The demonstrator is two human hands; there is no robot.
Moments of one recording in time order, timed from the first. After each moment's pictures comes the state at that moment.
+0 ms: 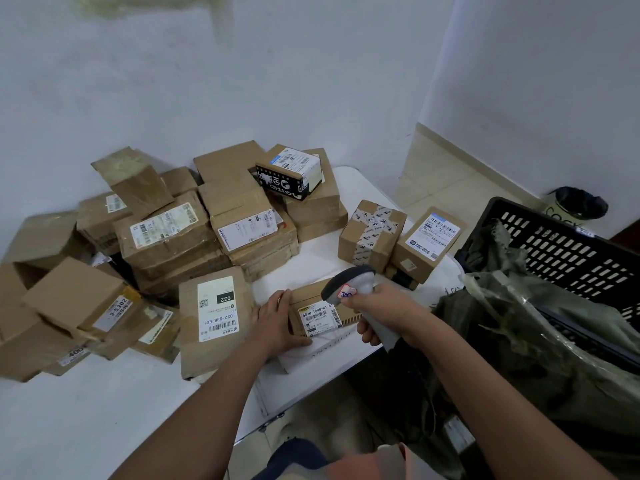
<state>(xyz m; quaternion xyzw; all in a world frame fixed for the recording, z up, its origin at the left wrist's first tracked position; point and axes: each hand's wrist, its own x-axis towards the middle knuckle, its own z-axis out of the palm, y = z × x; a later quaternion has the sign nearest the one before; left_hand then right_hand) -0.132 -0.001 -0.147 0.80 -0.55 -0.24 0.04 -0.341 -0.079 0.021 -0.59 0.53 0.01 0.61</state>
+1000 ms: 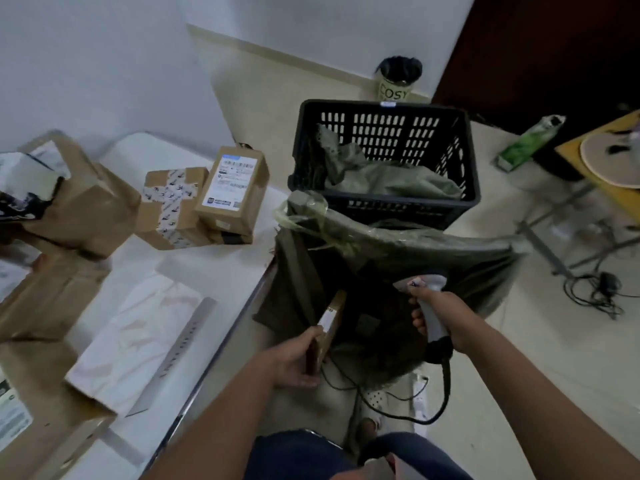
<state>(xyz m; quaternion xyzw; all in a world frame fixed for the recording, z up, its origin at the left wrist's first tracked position) -0.435 -0.042 -0.179 0.61 -0.11 -0.78 -0.02 -0.707 -0.052 -0.103 -0.15 0.75 -0.24 0.59</state>
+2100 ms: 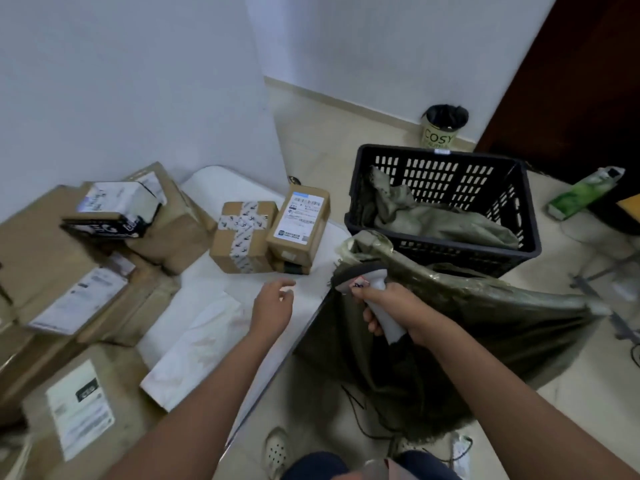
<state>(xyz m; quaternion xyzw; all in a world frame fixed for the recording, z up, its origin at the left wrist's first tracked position) -0.316 -0.137 -0.121 0.74 -0.53 -0.34 0.23 -0.546 -0.130 -0.043 -0.37 0.62 -0.19 0.66</state>
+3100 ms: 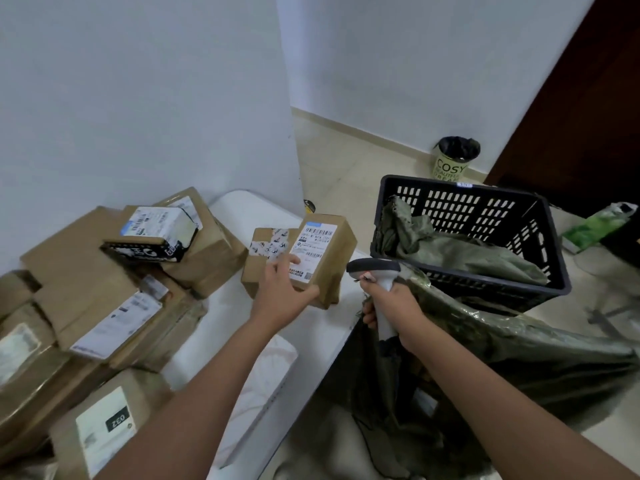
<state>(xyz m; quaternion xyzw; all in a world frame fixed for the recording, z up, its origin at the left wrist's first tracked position) -0.261 -0.191 -0.063 0.71 -0.60 -0.30 0.22 -0.467 -0.169 -0.027 -0.33 0.66 -0.32 0.59</state>
